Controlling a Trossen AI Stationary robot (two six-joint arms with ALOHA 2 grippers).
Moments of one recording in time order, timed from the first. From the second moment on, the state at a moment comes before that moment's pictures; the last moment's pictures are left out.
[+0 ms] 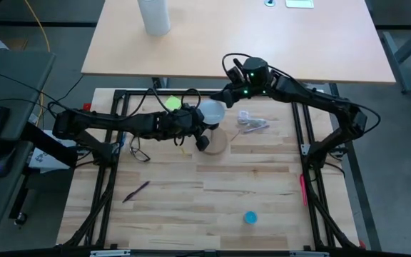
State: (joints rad) left arm 0.06 1.51 1.22 -0.21 -0.39 -0.23; right arm -0.44 1.54 1.43 -0.29 -0.44 0.54
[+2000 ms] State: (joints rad) left arm 0.03 1.13 1.22 -0.58 -0.49 -0.32; right arm -0.22 0.95 1.42 -1.18 0.03 0.47
